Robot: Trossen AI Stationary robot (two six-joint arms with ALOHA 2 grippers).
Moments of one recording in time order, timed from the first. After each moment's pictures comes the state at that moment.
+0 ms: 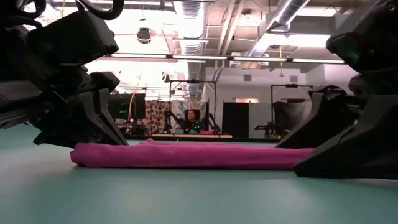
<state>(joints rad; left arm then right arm) -0.65 1.88 0.83 0.02 -0.67 -0.42 0.72 2.03 0.74 0.48 0.78 0.35</state>
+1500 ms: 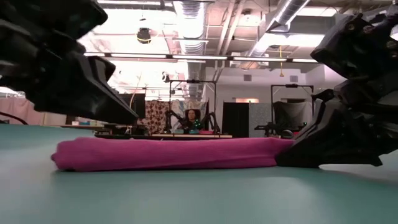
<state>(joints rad) -0.68 1.80 0.67 0.55 -0.73 -0.25 0.71 2.03 0.83 0.26 0.83 0.56</state>
